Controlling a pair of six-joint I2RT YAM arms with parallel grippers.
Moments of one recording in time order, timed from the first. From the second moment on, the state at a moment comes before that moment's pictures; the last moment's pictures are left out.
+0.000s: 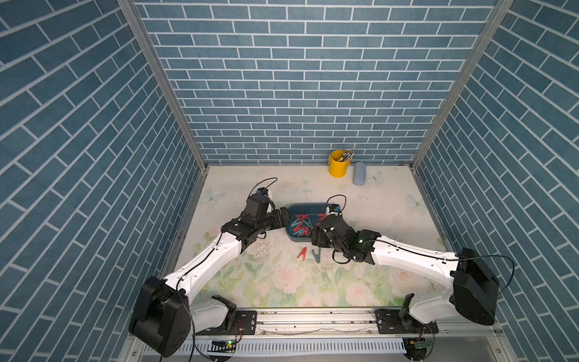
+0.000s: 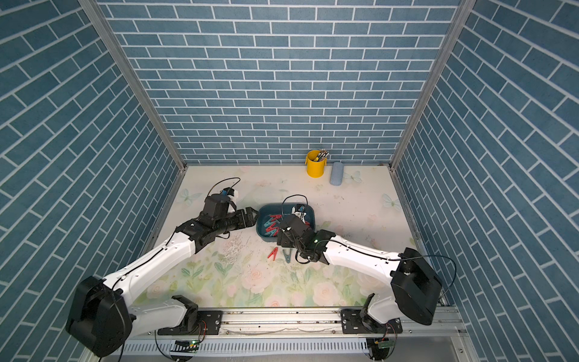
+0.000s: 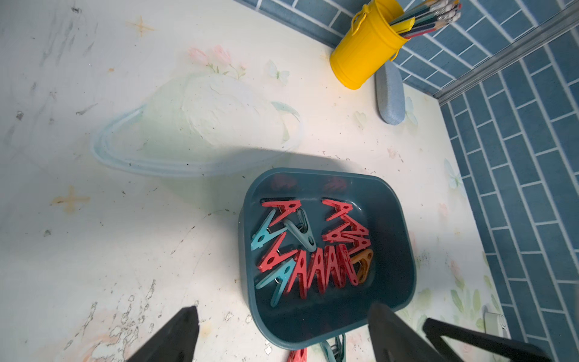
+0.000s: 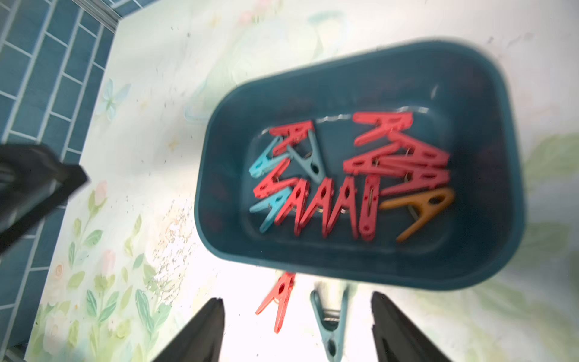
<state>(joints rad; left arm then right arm) -0.47 1.27 0.85 -0.29 0.09 -0.60 0.98 1.41 0.93 -0.32 0.26 0.82</state>
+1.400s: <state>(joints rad) -0.68 2.02 1.38 -0.45 -0.14 -0.84 0.72 1.29 0.85 -0.27 0.14 0.63</state>
